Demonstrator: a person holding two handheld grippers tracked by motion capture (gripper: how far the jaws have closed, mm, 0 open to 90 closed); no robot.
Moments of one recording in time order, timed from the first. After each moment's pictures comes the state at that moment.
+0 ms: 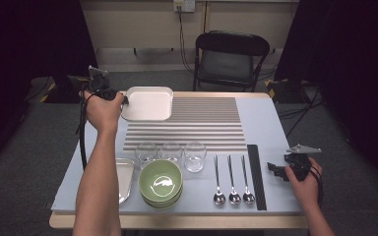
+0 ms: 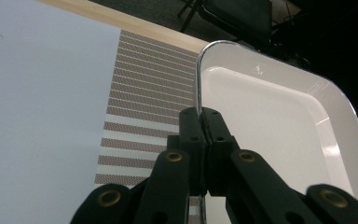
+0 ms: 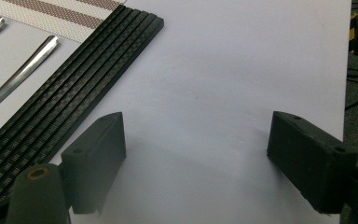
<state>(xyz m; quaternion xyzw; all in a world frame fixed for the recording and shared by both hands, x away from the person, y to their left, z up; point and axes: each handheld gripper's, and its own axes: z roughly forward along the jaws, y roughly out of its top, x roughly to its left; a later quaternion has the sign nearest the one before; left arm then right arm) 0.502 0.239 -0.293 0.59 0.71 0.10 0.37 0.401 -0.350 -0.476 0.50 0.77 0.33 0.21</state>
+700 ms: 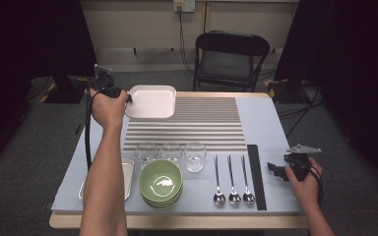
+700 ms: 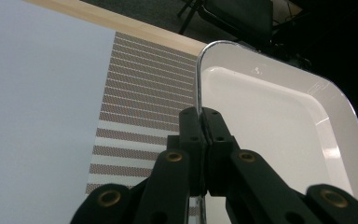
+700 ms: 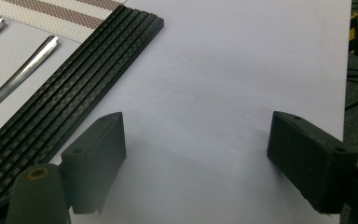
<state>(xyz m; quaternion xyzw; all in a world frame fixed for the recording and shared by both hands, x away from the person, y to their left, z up) 0.515 0.230 -0.297 0.59 0.71 0.10 0.37 0.401 -0.350 -0.476 0.50 0.77 0.33 0.21</state>
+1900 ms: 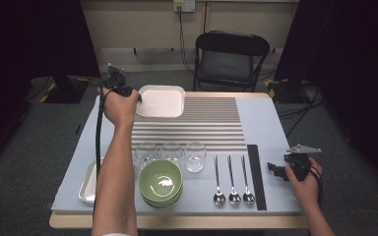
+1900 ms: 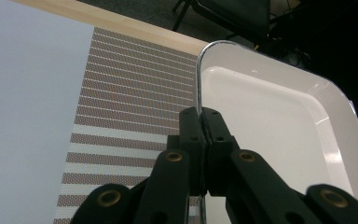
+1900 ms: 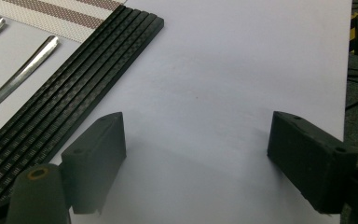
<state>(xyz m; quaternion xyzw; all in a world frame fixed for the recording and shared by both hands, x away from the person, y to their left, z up) 0.530 0.205 -0.306 0.60 0.71 0.10 0.37 0.401 -0.350 -0.476 0.50 0.77 0.33 0.21</state>
